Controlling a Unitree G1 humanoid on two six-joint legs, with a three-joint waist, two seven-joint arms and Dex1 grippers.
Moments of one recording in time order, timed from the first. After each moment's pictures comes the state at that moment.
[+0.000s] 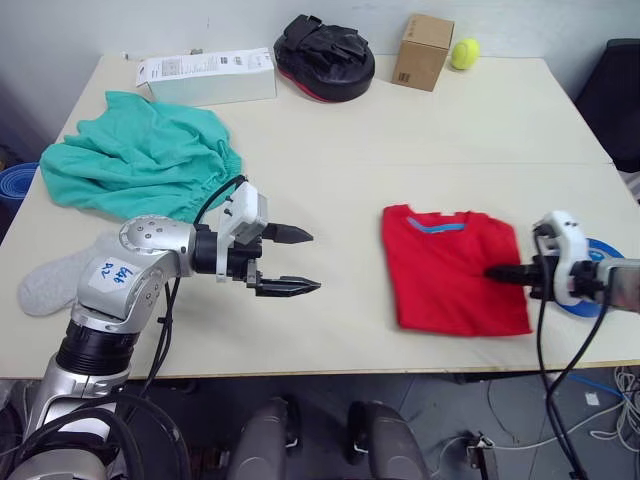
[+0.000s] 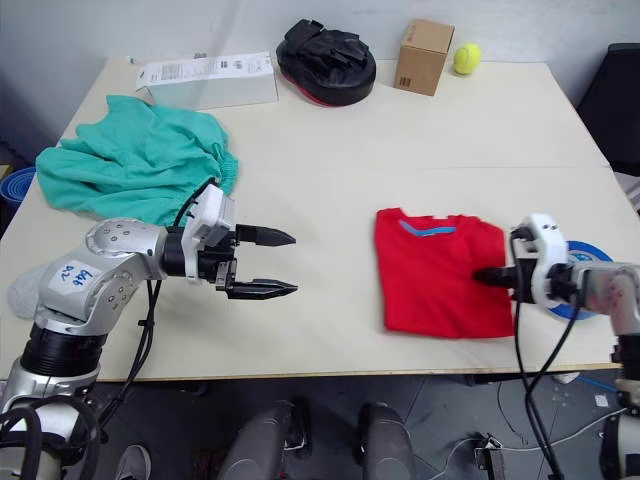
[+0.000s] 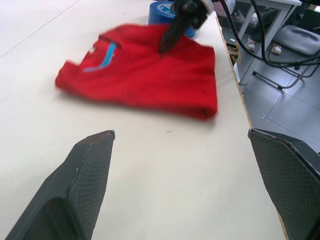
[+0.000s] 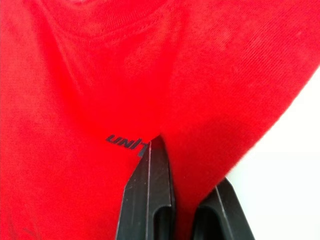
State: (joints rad) left arm -0.58 0.68 -0.09 -0.22 -0.52 0.67 -1.08; right arm -0.53 -1.01 -0.12 0.35 0.52 1.03 0.85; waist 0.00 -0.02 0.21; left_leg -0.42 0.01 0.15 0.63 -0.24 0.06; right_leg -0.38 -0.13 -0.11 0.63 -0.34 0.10
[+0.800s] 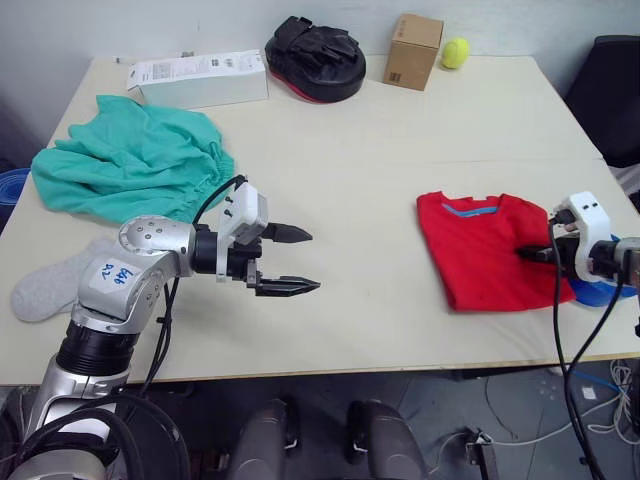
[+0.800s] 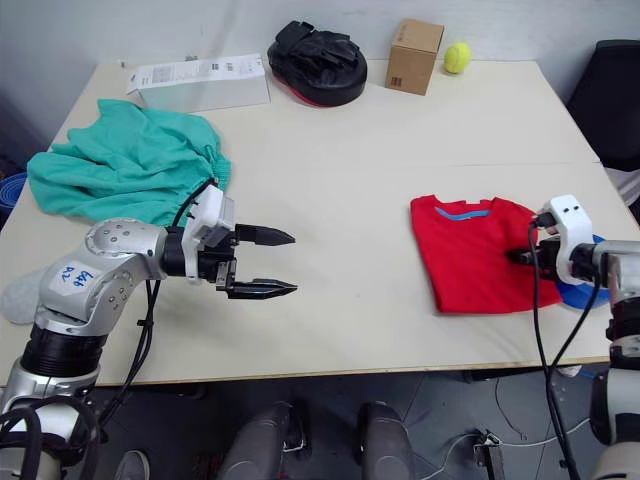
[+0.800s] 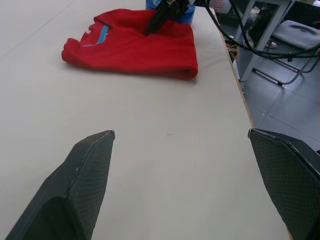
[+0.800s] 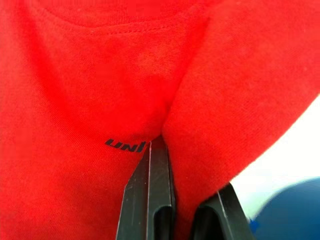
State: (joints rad) left arm -0.58 0.68 -0.09 -0.22 -0.51 0.66 -1.08; right arm -0.74 -0.93 -0.01 0.76 0.21 0.62 0.97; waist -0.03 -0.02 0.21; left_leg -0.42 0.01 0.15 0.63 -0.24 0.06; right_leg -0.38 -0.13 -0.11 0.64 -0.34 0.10
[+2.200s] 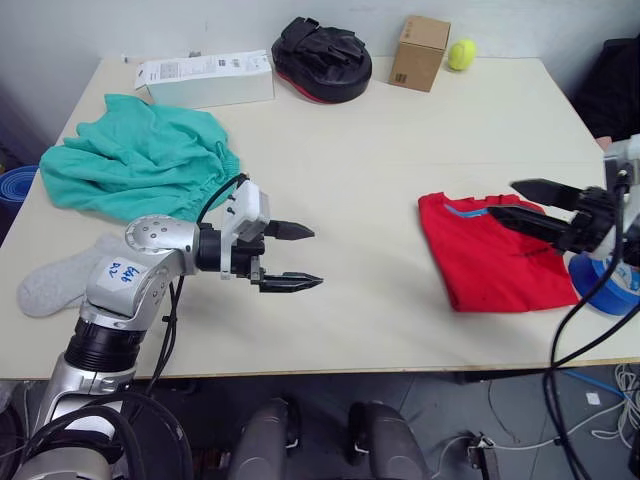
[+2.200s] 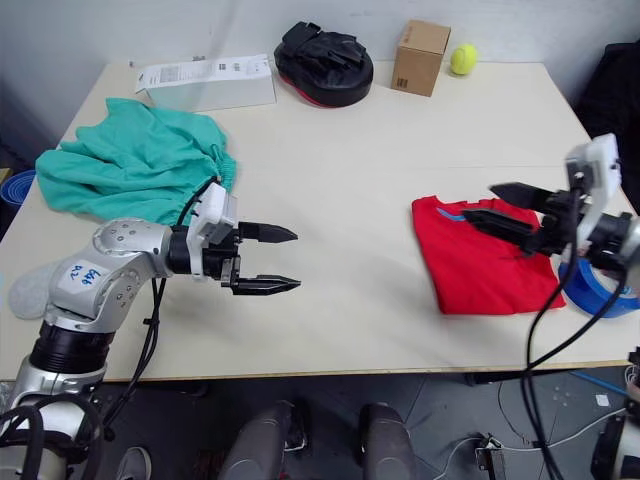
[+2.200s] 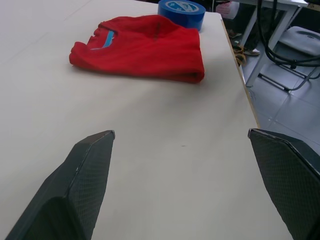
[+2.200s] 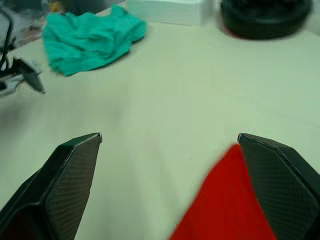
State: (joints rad) left arm -0.56 0.66 -0.07 -0.20 -0.51 0.65 -1.04; right arm -0.41 -0.87 -0.36 -0.24 0.68 0.82 0.99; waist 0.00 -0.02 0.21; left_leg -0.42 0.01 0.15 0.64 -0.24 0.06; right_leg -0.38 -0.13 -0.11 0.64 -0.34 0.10
